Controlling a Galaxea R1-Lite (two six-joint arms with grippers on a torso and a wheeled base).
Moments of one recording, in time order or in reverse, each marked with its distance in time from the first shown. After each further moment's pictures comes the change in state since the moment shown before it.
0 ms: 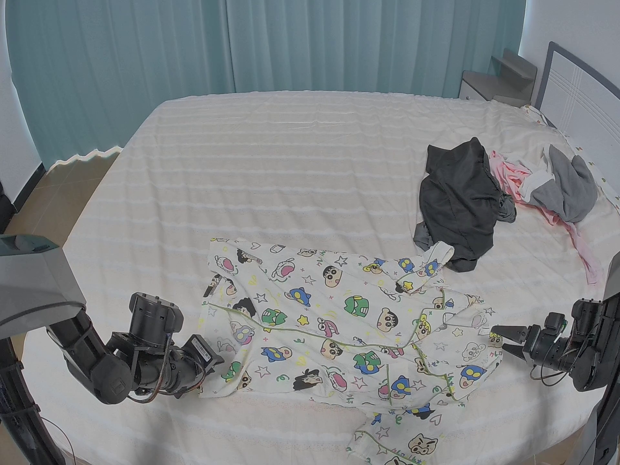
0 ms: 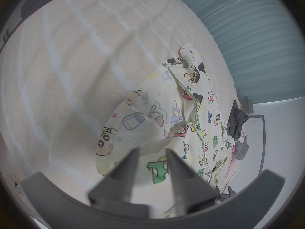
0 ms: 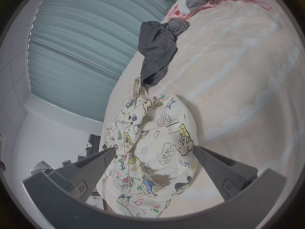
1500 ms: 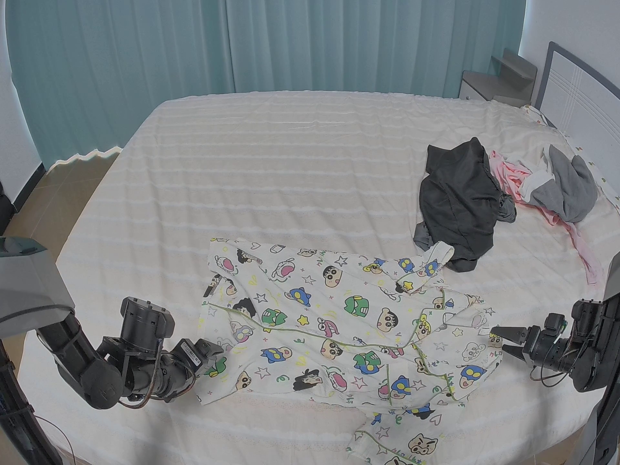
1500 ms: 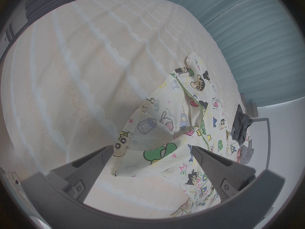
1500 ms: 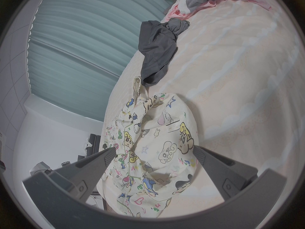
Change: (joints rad) left arm 0.011 -0.043 0.056 0.007 0.071 0.005; right arm 0.003 -0.003 0.008 0.000 0.000 -0.003
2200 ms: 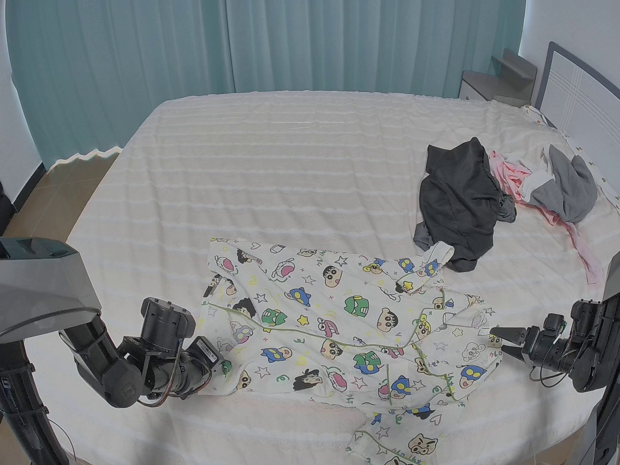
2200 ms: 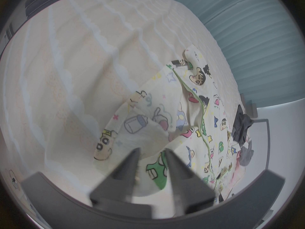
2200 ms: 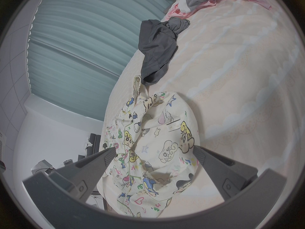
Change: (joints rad) left arm -0.047 0.093 -0.070 -0.035 0.030 -0.049; right arm 0.004 0.003 0.000 0.000 0.000 0.001
